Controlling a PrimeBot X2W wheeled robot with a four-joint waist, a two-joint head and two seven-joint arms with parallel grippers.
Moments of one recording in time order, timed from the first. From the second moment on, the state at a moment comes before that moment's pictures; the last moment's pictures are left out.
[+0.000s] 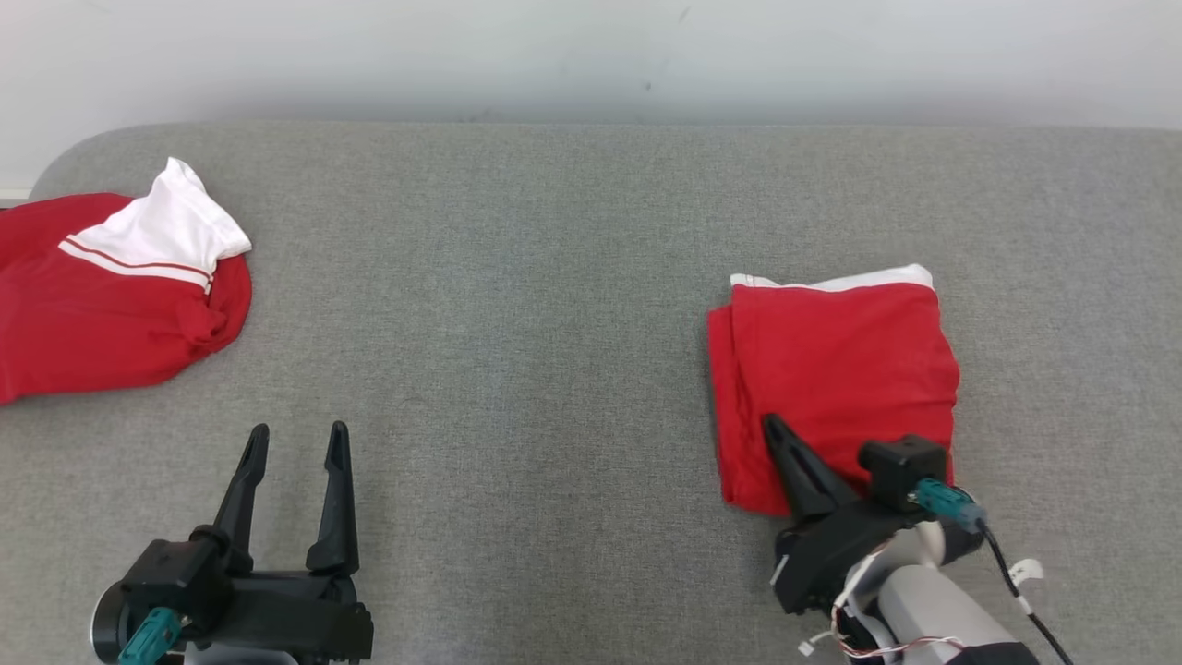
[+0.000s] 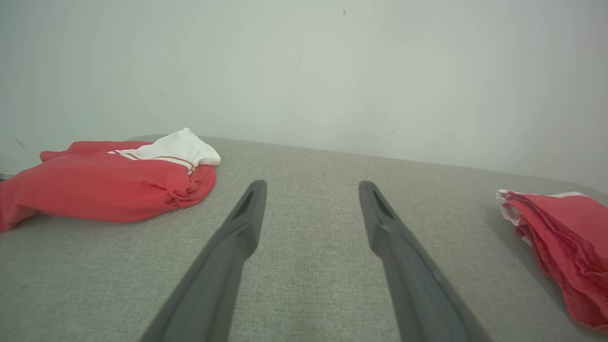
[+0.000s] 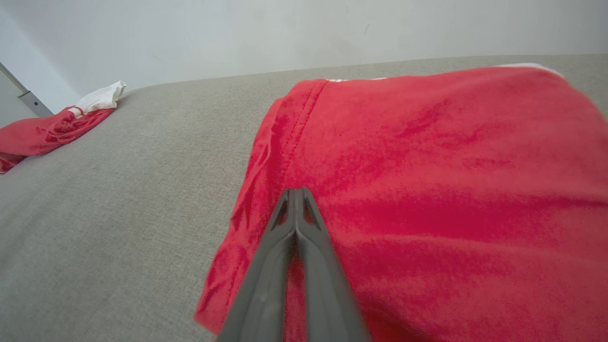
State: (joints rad) left arm -0.13 0.05 0.01 0.14 -0.19 -0.10 -0.26; right arm -0.47 -0.17 0.46 0.71 0.48 0.13 -0.26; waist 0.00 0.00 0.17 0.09
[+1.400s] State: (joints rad) left arm 0.07 0.05 0.09 0.09 -0.08 -0.10 -0.26; right arm -0.02 -0.22 0.13 0.20 0.34 0.13 -0.26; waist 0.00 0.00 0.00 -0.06
